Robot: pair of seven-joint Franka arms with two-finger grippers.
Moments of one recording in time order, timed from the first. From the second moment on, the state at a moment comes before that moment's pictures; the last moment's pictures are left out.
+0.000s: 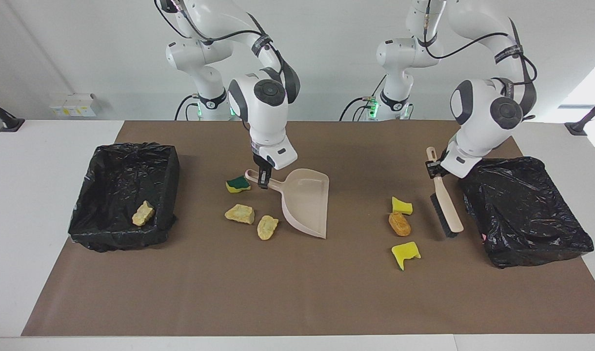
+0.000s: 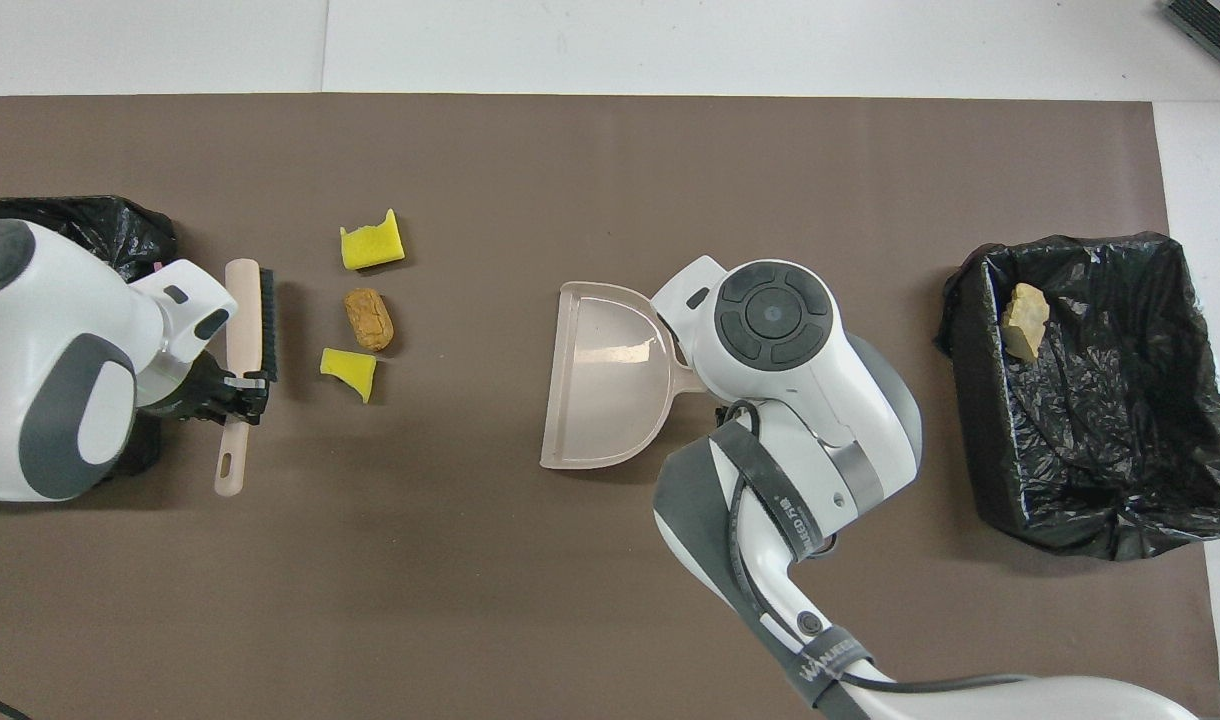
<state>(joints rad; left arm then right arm) -0.06 0.06 -0.06 -2.09 0.00 1.97 -0.14 0.44 0.24 0.04 -1.83 -0.12 2.02 -0.95</state>
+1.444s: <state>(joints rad) -0.61 0.02 -0.07 -2.11 -0.26 2.03 -0.51 0.46 0.26 0.04 -1.87 -0.12 2.11 -1.00</state>
